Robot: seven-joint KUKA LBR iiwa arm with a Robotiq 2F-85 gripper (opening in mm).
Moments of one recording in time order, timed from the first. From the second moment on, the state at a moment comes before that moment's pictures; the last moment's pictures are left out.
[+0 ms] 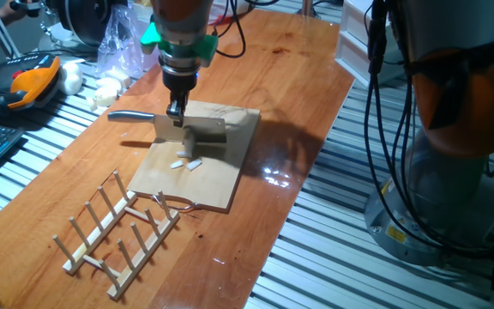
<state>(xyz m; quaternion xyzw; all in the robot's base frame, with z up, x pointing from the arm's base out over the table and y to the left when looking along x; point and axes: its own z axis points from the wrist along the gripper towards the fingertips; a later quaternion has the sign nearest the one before) 0.570 0.028 0.095 -0.16 0.98 0.04 0.09</state>
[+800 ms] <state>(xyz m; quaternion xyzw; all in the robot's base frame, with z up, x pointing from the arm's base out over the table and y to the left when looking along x) 0.568 0.032 0.094 -0.15 0.98 0.05 0.10</state>
